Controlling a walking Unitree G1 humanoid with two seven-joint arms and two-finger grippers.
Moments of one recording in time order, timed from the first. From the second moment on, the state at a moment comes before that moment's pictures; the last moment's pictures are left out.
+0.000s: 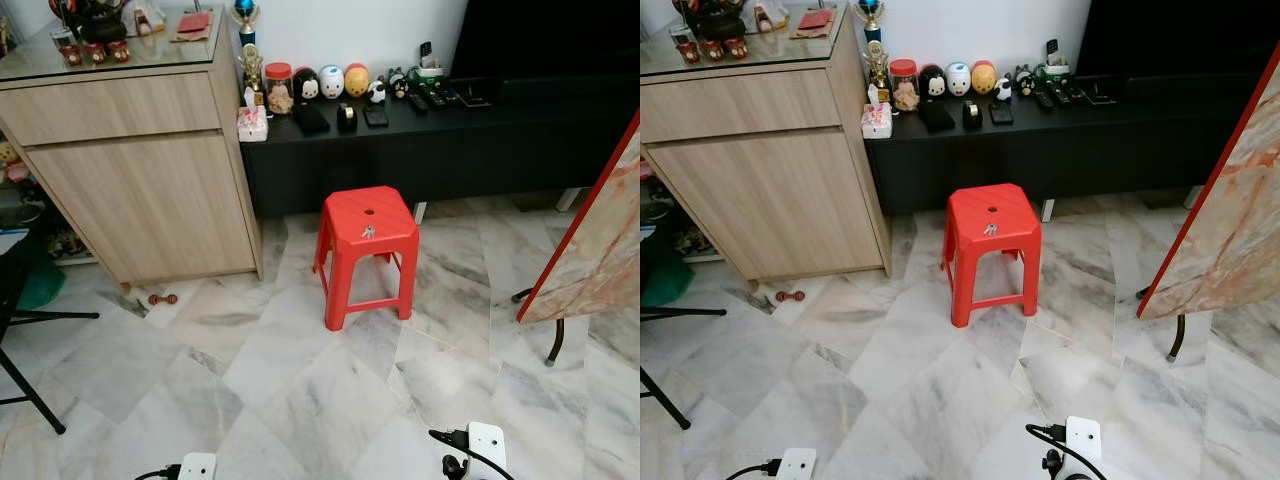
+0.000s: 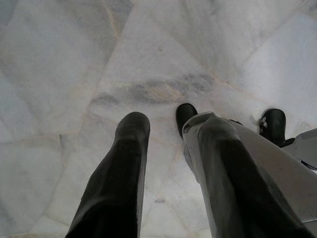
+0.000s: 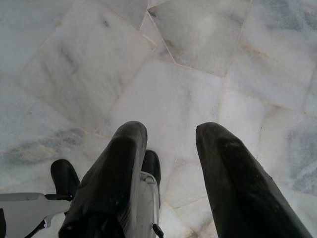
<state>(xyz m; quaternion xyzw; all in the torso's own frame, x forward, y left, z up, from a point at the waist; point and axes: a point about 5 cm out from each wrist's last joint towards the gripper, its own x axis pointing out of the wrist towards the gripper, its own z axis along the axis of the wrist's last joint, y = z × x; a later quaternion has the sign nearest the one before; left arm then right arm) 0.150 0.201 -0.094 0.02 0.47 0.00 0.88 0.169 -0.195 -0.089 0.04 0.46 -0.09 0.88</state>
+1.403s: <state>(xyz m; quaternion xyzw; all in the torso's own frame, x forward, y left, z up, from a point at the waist) 0.143 0.206 -0.096 0.02 0.48 0.00 0.88 0.178 -0.176 -0.087 0.01 0.46 -0.04 0.89</state>
